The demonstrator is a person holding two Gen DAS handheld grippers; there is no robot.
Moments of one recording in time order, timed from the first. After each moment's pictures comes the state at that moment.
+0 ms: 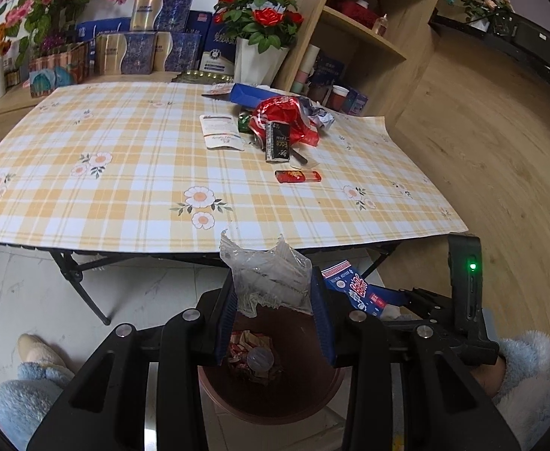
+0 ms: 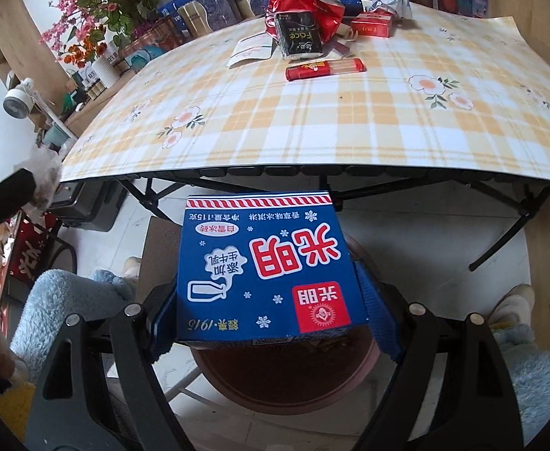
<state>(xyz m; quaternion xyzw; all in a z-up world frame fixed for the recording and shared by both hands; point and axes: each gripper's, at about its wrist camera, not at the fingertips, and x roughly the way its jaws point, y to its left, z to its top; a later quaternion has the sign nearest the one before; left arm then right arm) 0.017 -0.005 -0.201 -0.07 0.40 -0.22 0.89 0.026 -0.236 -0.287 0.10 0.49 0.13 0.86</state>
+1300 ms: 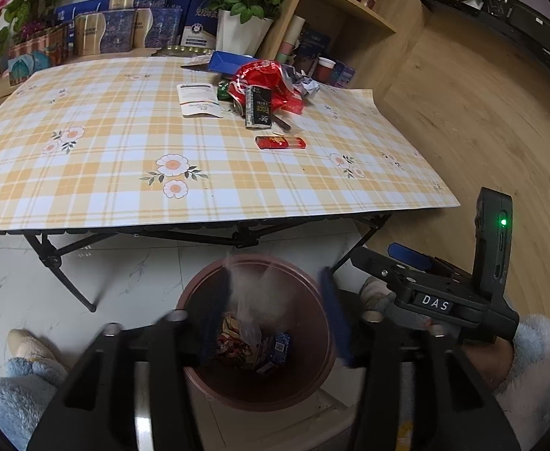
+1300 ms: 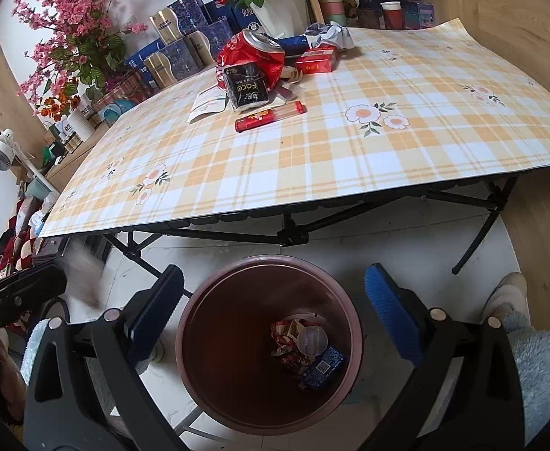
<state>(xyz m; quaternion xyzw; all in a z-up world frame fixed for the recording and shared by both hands) 0.018 -0.024 -0.224 -0.05 0.43 -0.25 0.86 0.018 -0.270 -0.272 0.14 0.43 0.05 0.89</state>
